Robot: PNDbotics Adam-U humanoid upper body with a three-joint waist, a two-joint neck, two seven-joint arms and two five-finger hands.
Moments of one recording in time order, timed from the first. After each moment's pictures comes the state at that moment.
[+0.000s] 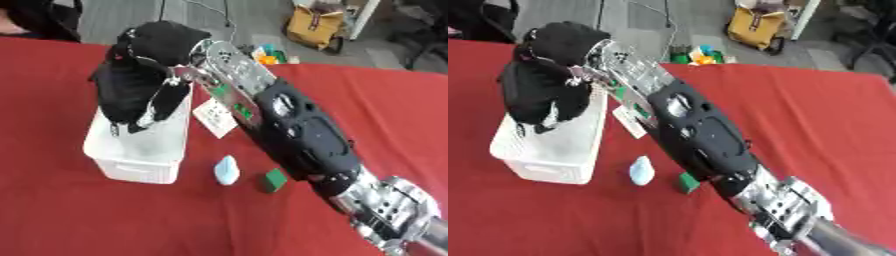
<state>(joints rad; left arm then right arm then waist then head) -0.48 0.17 -0.09 -1.98 -0.02 -0.33 -0.03 -1.06 -0.38 0.37 -1.40 1.08 -0.18 0.39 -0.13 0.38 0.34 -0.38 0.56</state>
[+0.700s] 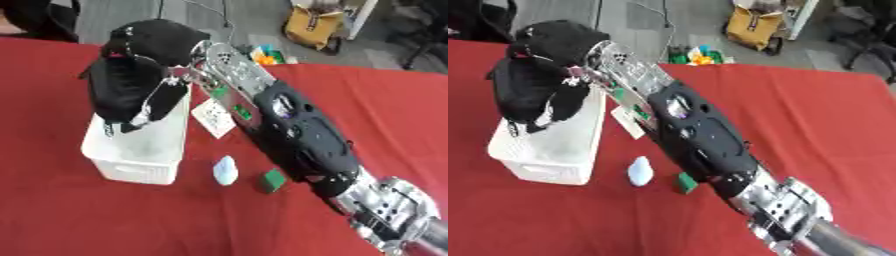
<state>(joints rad) -0.48 0.17 -0.09 -1.98 -0.02 -0.33 -0.03 -1.06 -0.38 0.37 -1.40 1.09 -0.18 0.36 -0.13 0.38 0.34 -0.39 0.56</state>
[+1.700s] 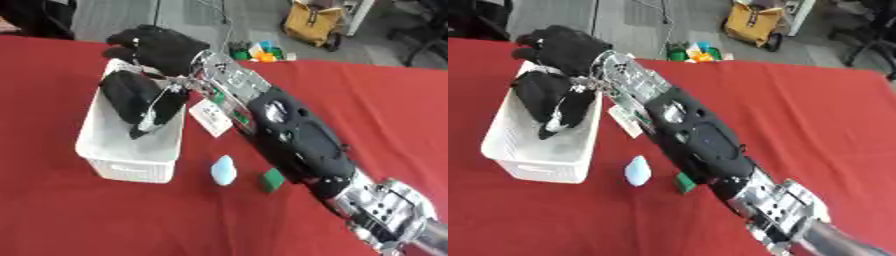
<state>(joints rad) -0.48 0.17 -0.09 -1.98 -0.03 -0.33 -0.03 -1.05 -0.39 0.36 -1.33 1.17 -0.22 0.31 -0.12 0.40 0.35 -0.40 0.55</state>
